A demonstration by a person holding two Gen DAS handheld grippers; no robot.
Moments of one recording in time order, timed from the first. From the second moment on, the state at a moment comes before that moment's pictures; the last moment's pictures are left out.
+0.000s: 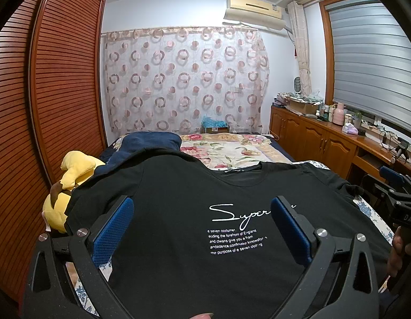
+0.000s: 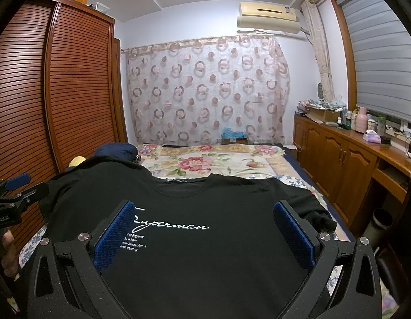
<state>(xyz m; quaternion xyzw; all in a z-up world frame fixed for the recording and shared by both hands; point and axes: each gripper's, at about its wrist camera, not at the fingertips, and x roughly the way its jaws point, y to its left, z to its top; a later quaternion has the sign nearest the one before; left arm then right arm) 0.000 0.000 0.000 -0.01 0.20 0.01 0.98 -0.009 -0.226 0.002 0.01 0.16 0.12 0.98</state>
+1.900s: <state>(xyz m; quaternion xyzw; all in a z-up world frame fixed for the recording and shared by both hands) -0.001 0.000 0.000 -0.01 0.20 0.01 0.98 -0.010 -0.225 0.002 0.01 0.16 0.12 0.98</state>
